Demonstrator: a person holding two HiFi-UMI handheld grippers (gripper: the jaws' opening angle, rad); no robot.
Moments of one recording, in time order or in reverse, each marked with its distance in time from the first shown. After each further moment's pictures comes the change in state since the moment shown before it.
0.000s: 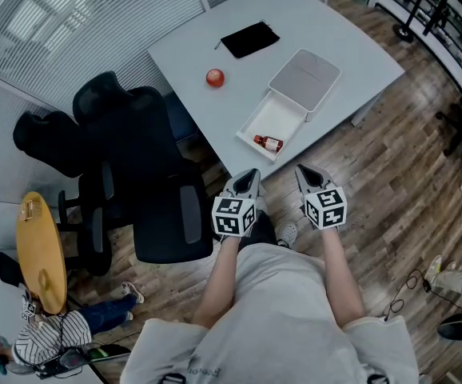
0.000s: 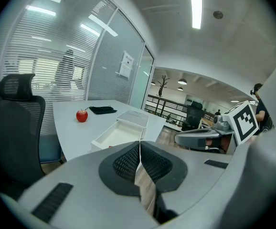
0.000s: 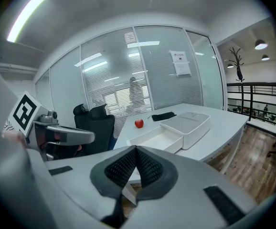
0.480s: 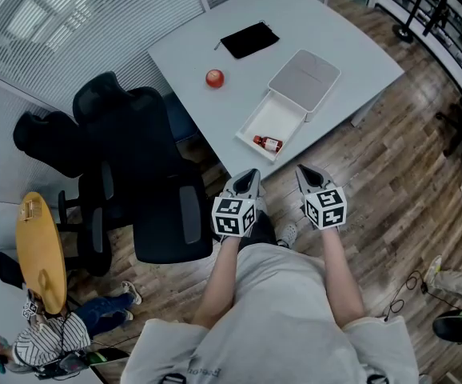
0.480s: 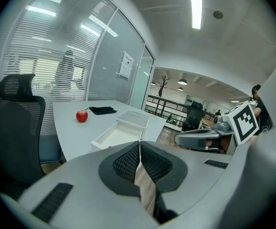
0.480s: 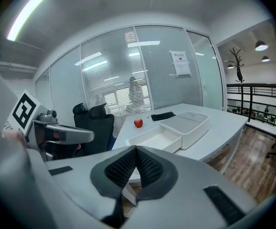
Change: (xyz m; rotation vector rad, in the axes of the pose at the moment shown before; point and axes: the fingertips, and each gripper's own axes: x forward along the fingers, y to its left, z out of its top) left arm 0.000 -0.002 0.000 -0.001 -0.003 0.002; right arm -0.002 -0.003 -0.001 -0.008 0.006 -0.008
